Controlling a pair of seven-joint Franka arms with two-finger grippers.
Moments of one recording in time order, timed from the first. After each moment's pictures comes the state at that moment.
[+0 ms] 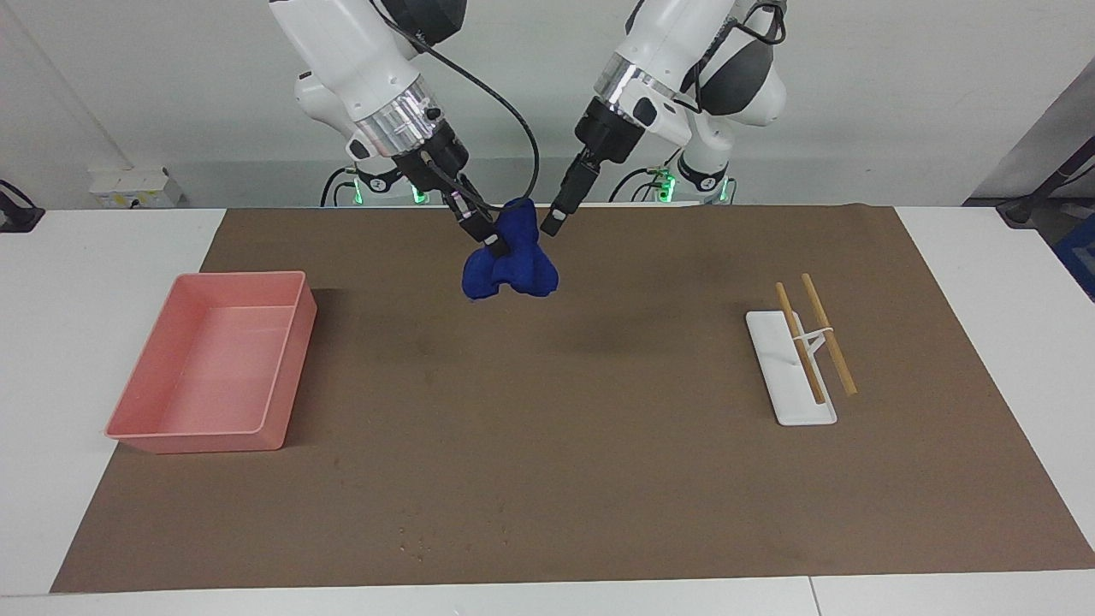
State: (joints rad) left arm -0.63 -0.05 0.02 -1.76 -0.27 2.14 -1.52; right arm 0.27 0.04 0.05 -1.65 0.42 2.07 1.39
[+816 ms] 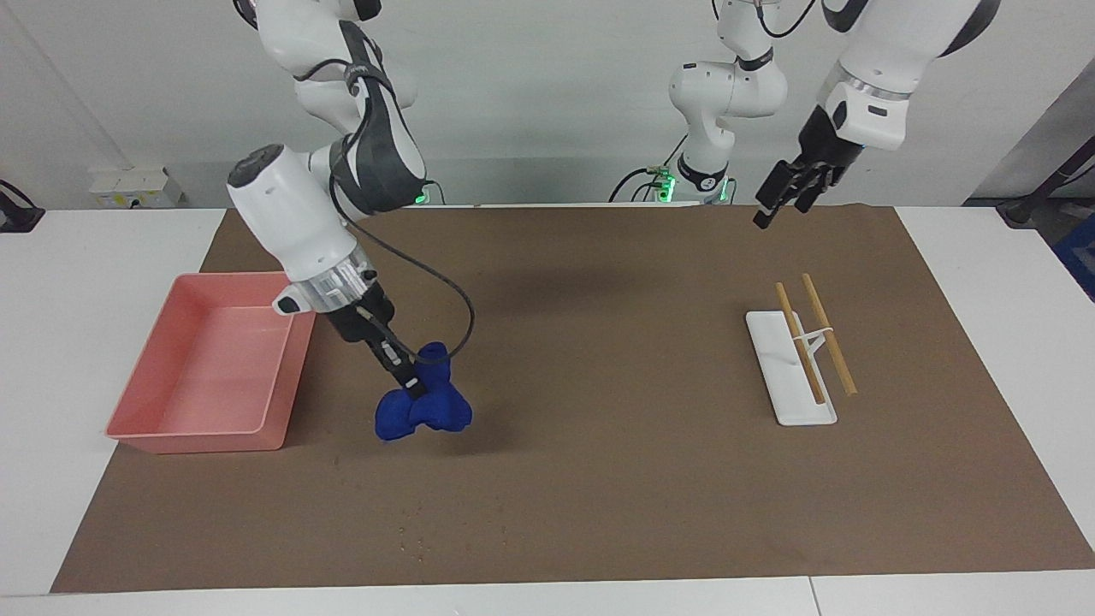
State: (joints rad) left arm -0.14 -0.14 0.04 -1.70 -0.09 1.63 -0.42; right arm 0.15 0.35 0.05 -1.69 0.36 2.39 0.91
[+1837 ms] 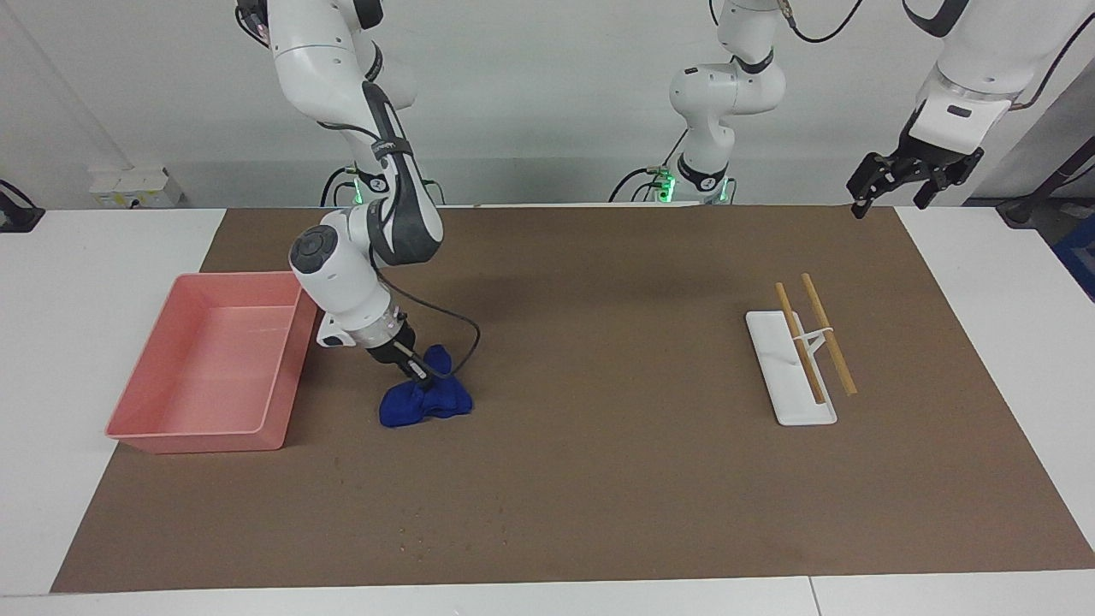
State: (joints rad) left arm 0.10 0.01 -0.11 -1.48 0.08 1.44 -0.02; right arm 0.15 0.29 0.05 -1.99 0.30 2.26 0.83
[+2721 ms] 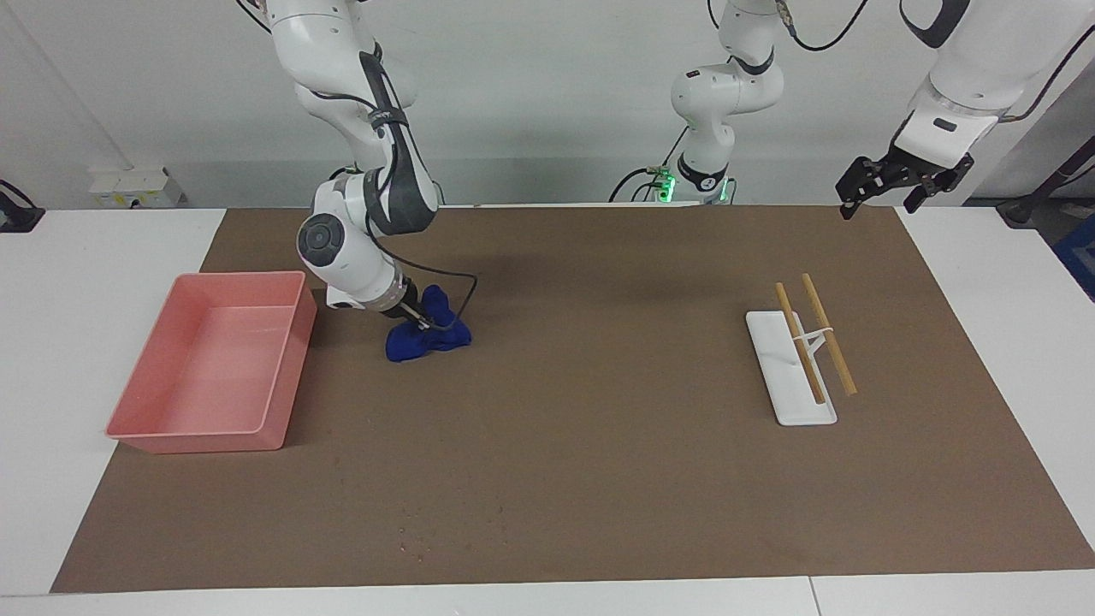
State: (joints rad) left arm 0.12 0.01 -0.15 -1.49 0.07 1.42 0.00; right arm 0.15 0.09 0.05 -2.25 0.29 2.04 0.92
